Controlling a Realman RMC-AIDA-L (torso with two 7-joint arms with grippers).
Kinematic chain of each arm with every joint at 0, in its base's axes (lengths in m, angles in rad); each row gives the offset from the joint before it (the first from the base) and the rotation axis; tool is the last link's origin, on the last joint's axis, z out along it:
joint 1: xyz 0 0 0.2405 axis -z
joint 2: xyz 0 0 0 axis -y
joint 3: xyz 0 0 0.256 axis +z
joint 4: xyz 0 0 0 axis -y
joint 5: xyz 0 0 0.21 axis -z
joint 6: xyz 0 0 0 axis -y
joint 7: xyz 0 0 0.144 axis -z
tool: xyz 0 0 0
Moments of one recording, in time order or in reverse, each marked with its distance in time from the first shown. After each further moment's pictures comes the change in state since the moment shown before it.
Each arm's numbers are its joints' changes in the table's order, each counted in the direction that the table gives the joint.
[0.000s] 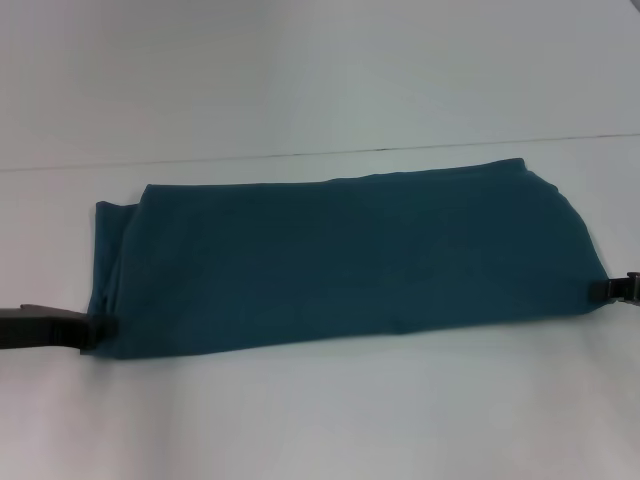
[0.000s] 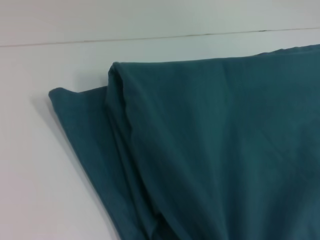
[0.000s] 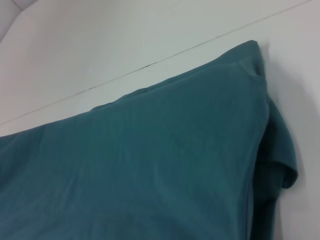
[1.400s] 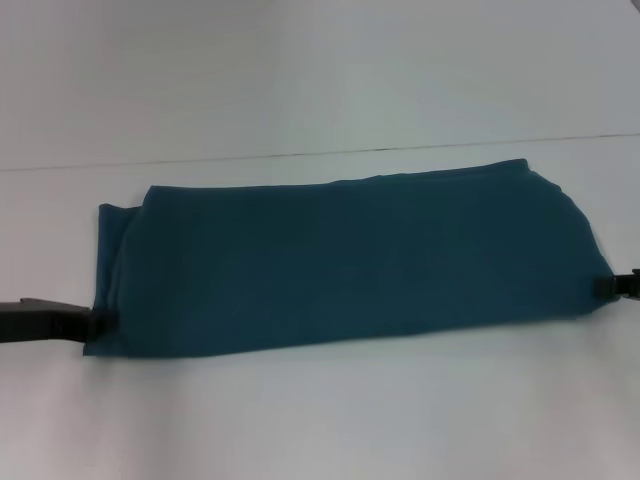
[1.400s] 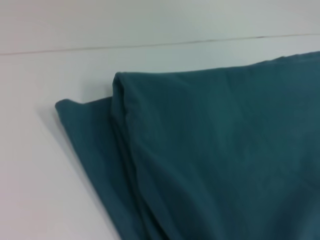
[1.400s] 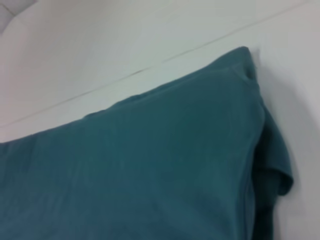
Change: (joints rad) left arm 0.004 -0.001 -0.006 -0.008 0.008 -0.006 0.001; right arm 0.006 0.002 0.000 0.000 -0.011 -0.018 0.003
